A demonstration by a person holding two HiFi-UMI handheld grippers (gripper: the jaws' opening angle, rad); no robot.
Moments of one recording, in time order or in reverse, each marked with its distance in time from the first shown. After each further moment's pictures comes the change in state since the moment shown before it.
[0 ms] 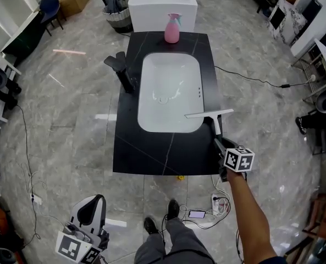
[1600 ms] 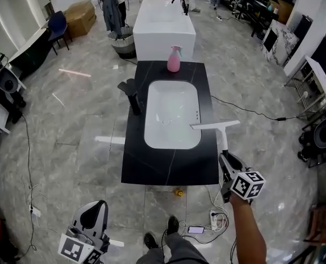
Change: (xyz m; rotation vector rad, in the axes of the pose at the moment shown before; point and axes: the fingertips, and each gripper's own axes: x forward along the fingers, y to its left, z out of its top) left arm -0.036 0.001 0.035 0.047 -0.099 -0.015; right arm -0.122 0.090 0.087 -0.015 -0.285 0.080
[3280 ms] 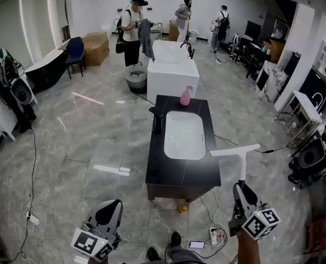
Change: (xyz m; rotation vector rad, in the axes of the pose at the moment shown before) left arm -0.133 0.008 0.039 0.064 -0.220 -0.072; right arm -0.211 0.218 0.063 -0.117 -0.269 0.002
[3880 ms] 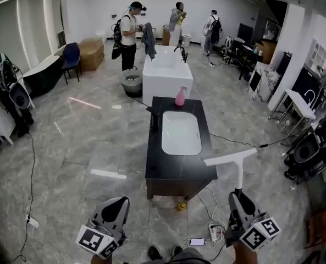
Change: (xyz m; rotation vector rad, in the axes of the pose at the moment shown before) left arm -0.023 -0.034 0.011 0.012 -0.047 -0.082; right arm -0.074 0.073 0.003 0.030 -0.047 0.047
